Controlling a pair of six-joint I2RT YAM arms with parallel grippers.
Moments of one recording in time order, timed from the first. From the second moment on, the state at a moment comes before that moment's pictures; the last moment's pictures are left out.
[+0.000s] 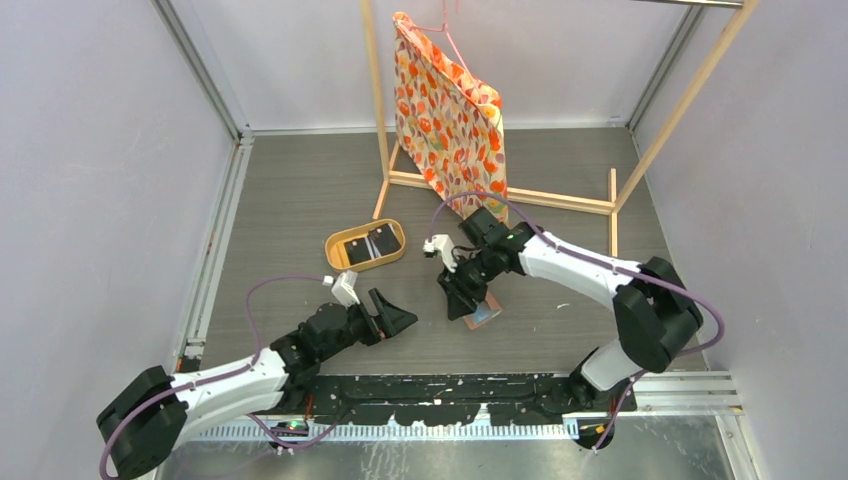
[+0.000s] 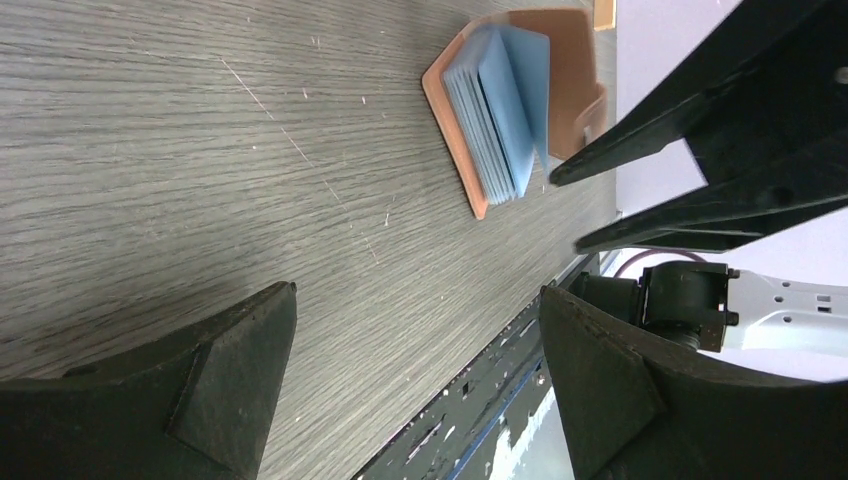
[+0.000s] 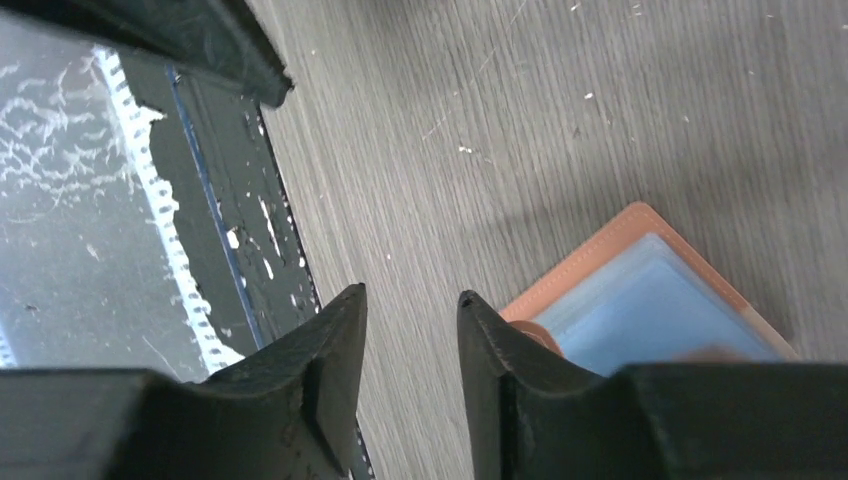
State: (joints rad) left arm -0.88 0.77 0.03 0.38 -0.02 -1.13; right arm 0.72 1.55 1.00 -0.61 -0.63 -0.27
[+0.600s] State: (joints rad) left arm -0.88 0.80 0.04 0.41 -0.02 -1.13; right arm 0.19 1.19 0.95 -0.76 -0.57 -0.45
